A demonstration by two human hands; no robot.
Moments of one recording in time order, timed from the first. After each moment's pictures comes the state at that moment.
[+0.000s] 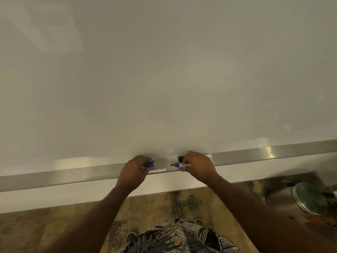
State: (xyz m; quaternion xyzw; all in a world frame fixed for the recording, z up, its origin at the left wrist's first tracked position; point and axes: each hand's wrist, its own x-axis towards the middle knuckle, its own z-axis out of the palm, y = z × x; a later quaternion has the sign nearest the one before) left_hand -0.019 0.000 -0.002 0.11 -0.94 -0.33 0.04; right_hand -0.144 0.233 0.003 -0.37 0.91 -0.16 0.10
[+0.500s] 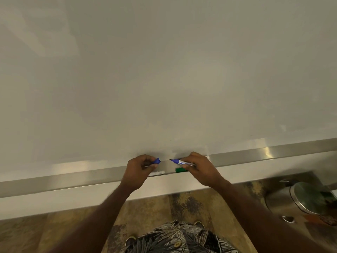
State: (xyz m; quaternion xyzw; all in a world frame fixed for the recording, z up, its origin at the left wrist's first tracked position) left_hand -0.032 0.020 0.020 0.18 -0.83 -0.53 0.05; right_hand -0.138 0.253 0.014 -0.35 0.86 -0.34 0.14
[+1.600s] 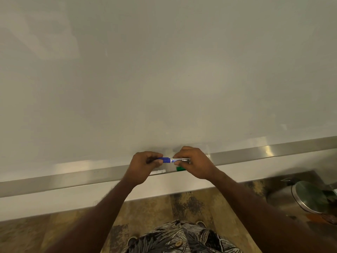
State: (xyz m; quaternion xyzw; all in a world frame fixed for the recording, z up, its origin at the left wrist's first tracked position) left_hand -0.039 0.029 0.048 0.14 -0.82 -0.55 0.02; right_hand -0.135 0.228 0.044 -0.38 0.84 -0.36 0.13
